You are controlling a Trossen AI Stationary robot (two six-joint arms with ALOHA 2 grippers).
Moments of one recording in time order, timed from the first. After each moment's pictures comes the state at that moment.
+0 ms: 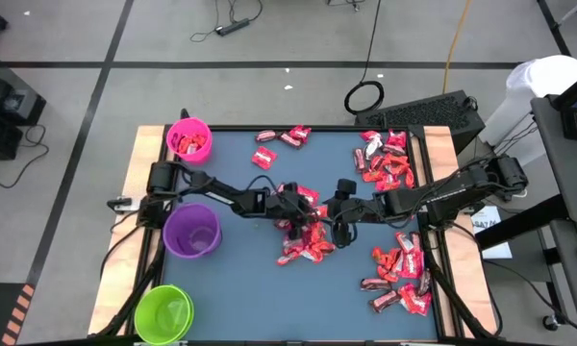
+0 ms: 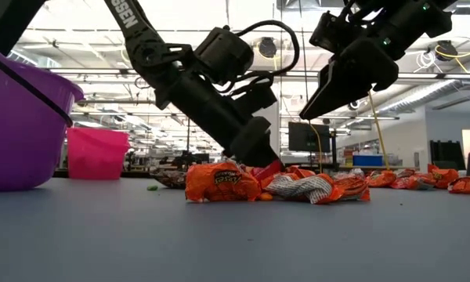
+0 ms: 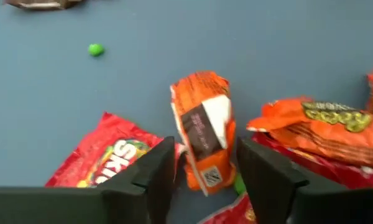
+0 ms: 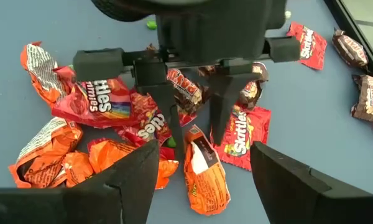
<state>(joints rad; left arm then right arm) 0.01 2.04 1.06 0.33 -0.10 0.03 0.16 1.36 0.74 -0.13 0.34 0.07</state>
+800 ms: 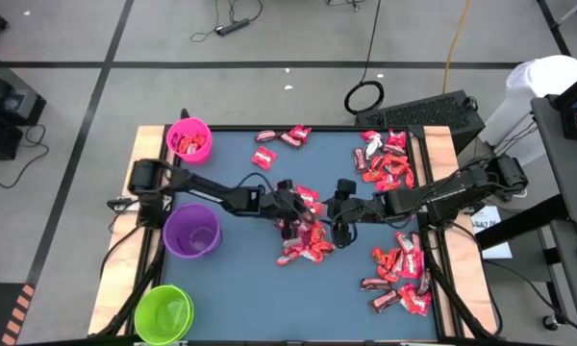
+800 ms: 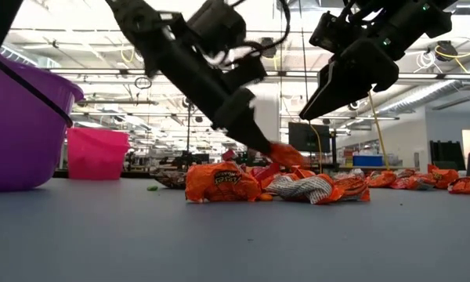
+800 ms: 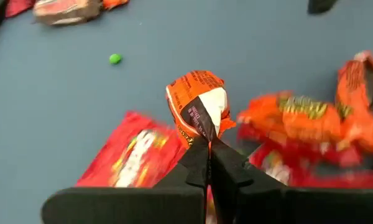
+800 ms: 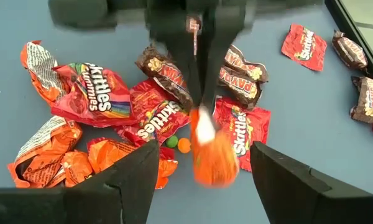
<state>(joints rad) -0.02 1.87 1.06 0.10 -0.20 0.07 0.16 1.36 0.74 -0.13 0.34 0.06</state>
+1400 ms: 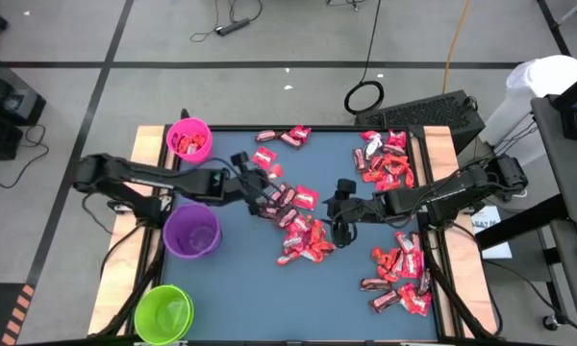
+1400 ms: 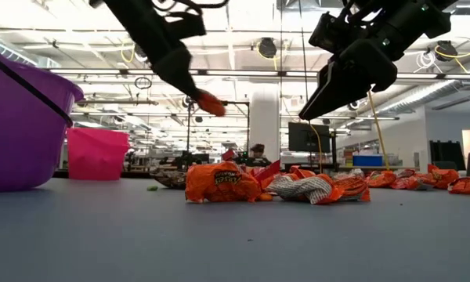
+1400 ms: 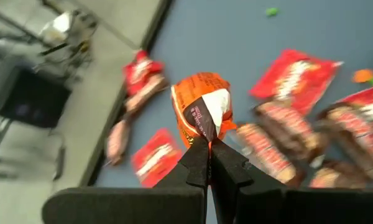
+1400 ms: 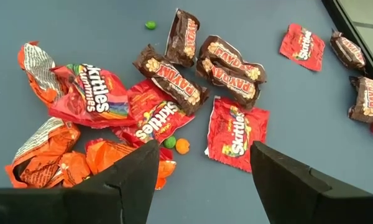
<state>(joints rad) 0.00 1.41 1.00 -0.45 -0.59 0.04 0.16 1.36 0.74 -0.13 0.34 0.06</state>
